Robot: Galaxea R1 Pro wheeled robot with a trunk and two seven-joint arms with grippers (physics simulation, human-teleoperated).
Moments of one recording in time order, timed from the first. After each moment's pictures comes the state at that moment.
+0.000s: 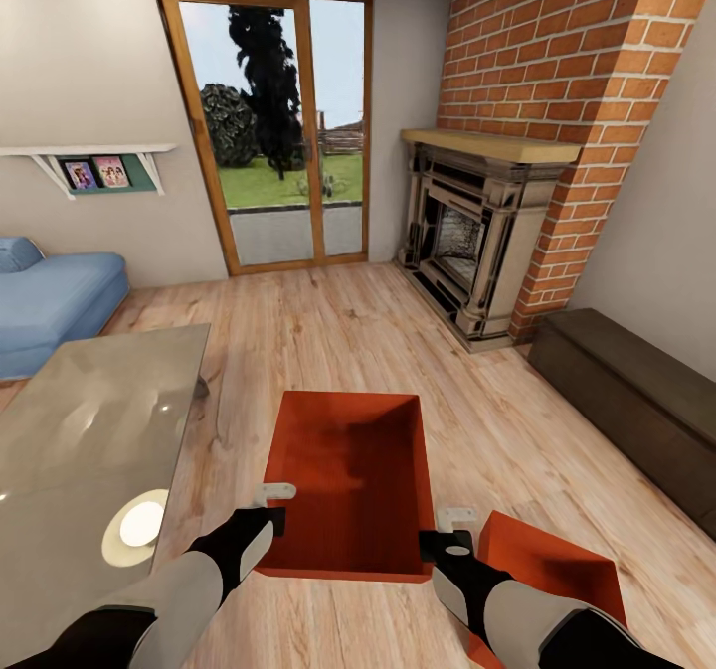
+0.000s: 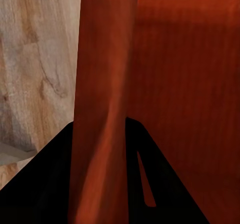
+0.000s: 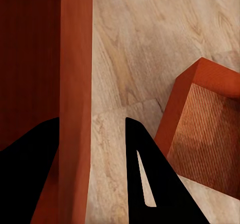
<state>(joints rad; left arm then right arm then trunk) -0.78 -0.11 -0.01 -0.18 0.04 0.23 0.25 -0.75 0.15 0.50 -0.02 -0.45 -0.08 -0.26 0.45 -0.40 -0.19</state>
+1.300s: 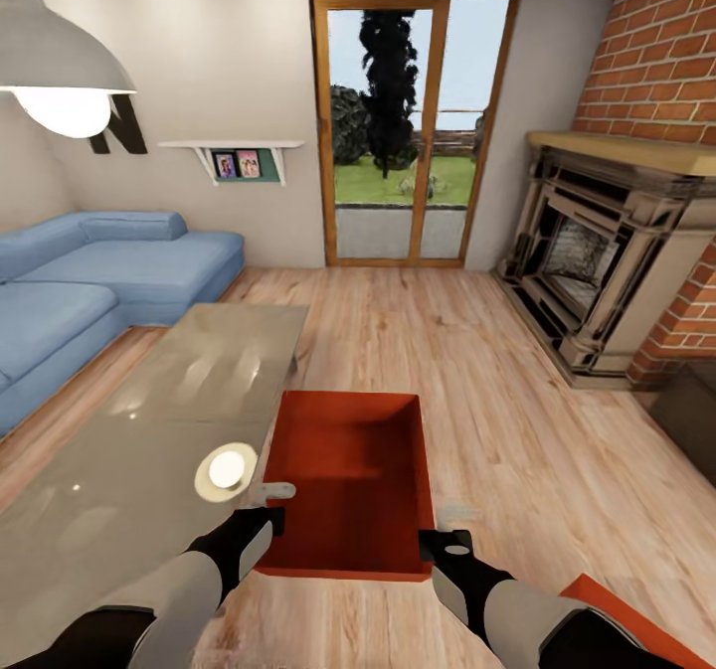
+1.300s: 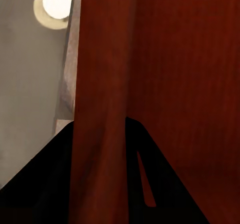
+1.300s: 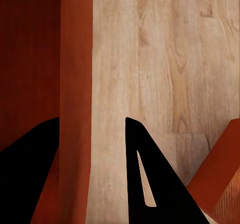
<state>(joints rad) -0.78 -0.11 -0.01 -0.18 0.04 0.23 0.24 -0.75 0.15 0.50 -0.03 -0.45 -0.08 -0.27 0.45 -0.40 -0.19</state>
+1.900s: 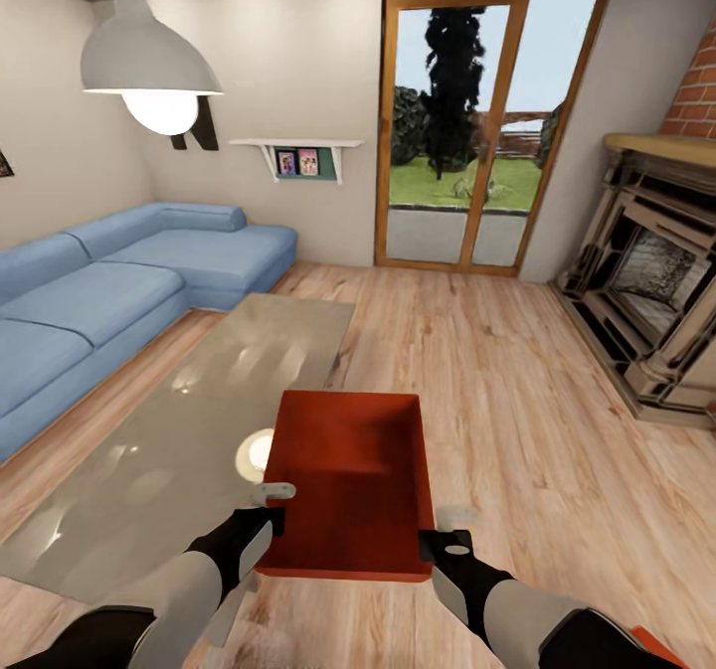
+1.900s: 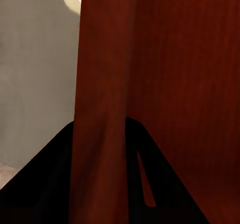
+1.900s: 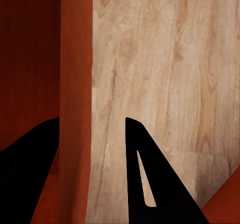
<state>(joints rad) -0.78 -0.11 -0.01 -0.18 0.04 0.23 0.24 -0.75 0.15 0.50 -0.03 -0.45 -0.07 -0.27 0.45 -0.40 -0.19</state>
